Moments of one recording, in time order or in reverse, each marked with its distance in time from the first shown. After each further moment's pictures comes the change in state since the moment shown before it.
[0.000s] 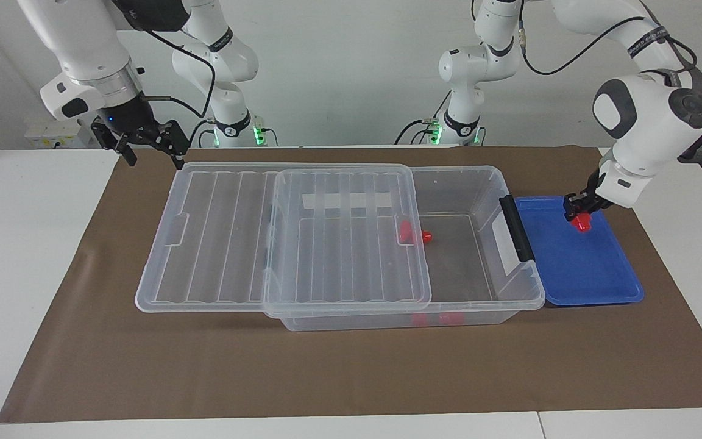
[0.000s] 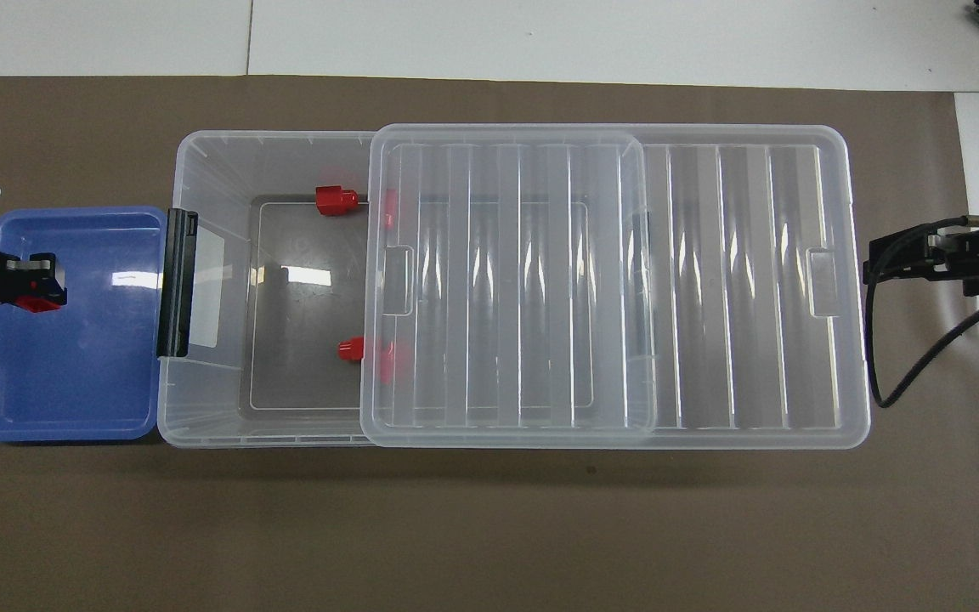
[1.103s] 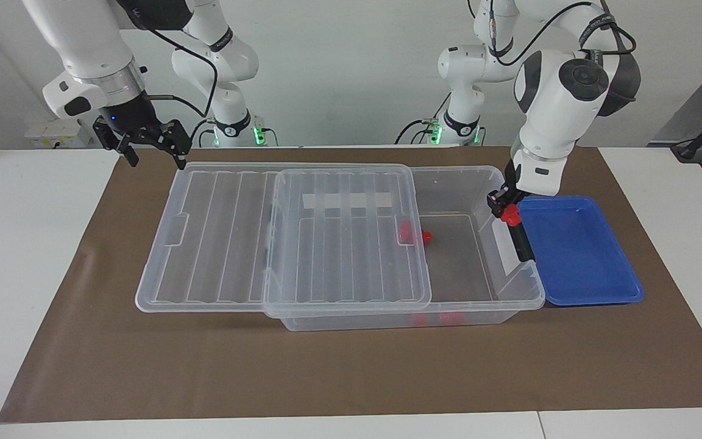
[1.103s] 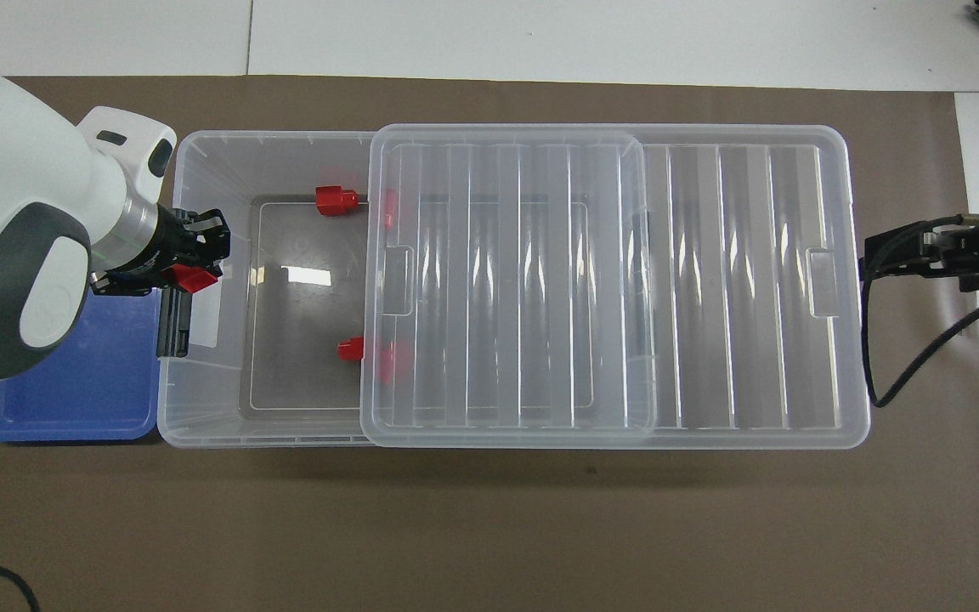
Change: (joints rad) left arm -0.150 0.004 -0.193 0.068 -0.001 -0.005 -0.664; right arm 0.077 -0.001 -0.069 0.003 0.000 0.011 0.000
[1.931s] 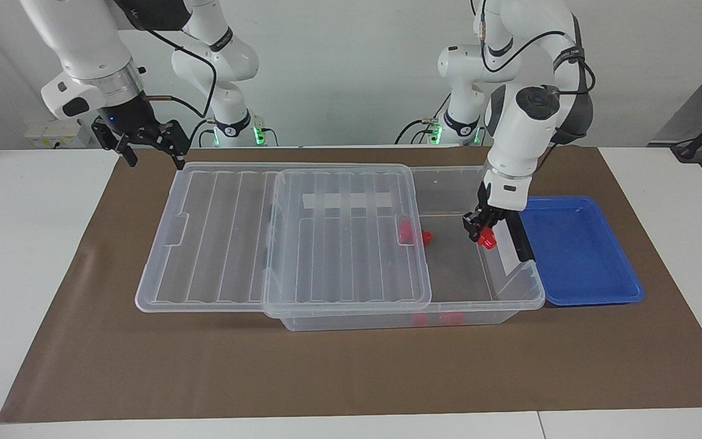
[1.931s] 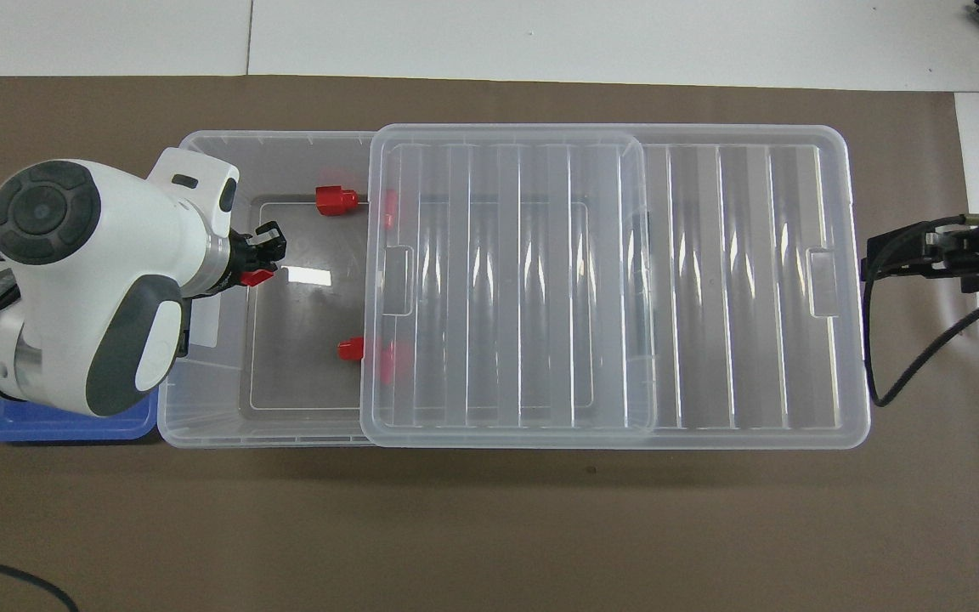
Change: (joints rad) left arm -0.044 -0.021 -0.003 -0.247 0.000 0.389 -0.055; right arm 0.002 0.000 -0.006 -0.002 0.000 -0.001 0.000
